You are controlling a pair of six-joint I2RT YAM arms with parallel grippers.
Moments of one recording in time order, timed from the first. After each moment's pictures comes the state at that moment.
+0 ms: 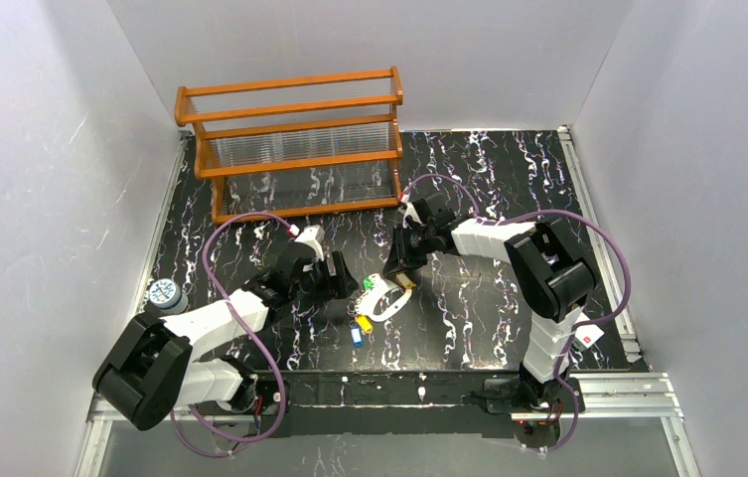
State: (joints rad) left arm -0.60 1.22 0.45 0.07 0.07 -0.65; right arm 0.60 1.87 1.05 -0.14 -0.52 0.52
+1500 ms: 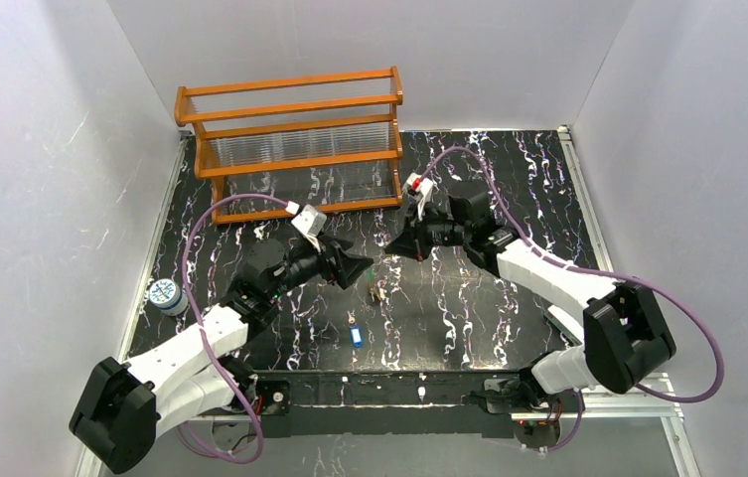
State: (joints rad) left arm -0.60 0.97 0.45 0.42 0.32 -0.37; right arm 0.60 1.40 0.89 0.06 -0.68 0.14
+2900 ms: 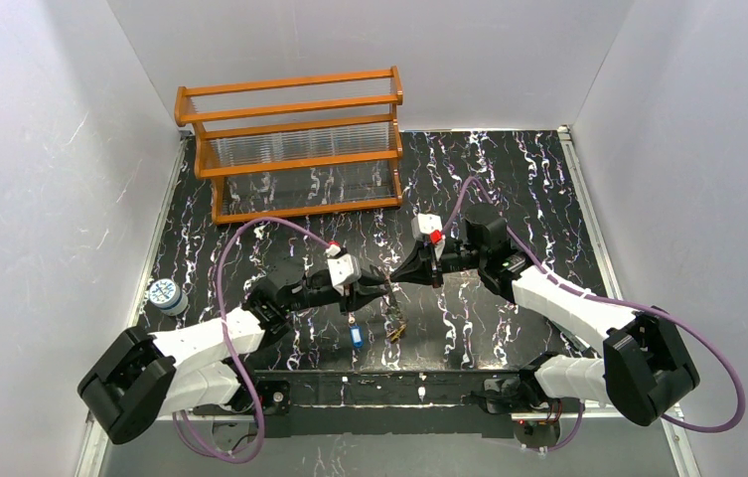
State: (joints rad) left arm -0.76 1.10 0.35 0.68 0.58 0.09; right arm 0.60 1.23 0.67 0.21 -1.06 -0.29
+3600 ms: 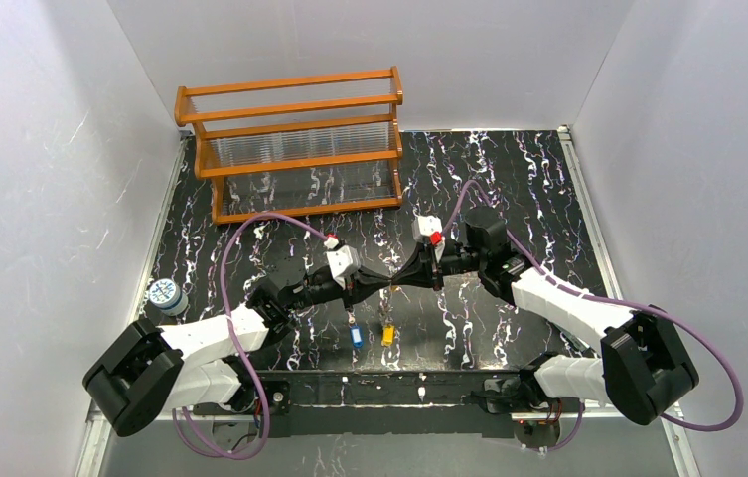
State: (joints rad) left arm -0.77 1.15 0.35 0.79 0.53 -0.04; right arm 0.61 1.23 0.64 0.23 -1.05 -0.26
